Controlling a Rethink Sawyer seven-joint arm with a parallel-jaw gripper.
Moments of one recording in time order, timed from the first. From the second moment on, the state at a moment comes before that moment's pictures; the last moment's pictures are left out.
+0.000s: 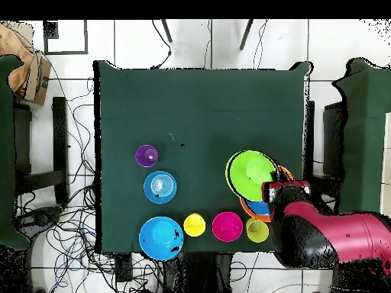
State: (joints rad) arm -1.36 -1.07 1.05 2.16 -0.78 0.38 1.89
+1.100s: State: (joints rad) arm -1.36 -1.07 1.05 2.16 -0.78 0.34 1.89
